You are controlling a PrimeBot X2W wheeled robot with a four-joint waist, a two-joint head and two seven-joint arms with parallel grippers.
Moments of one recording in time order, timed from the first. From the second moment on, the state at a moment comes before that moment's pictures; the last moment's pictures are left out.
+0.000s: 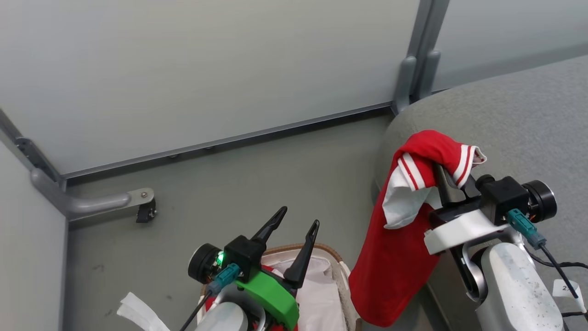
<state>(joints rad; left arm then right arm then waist) -0.28 0.07 -0.64 0.40 -0.38 -0.12 -0.26 -0.28 -0.05 0.08 0.16 0.02 0.13 -0.26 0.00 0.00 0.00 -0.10</state>
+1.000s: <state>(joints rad) -0.35 0.07 -0.69 0.34 -0.23 -0.13 -0.26 -0.74 -0.15 -0.14 0.16 -0.03 0.13 -0.26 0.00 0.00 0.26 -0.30</state>
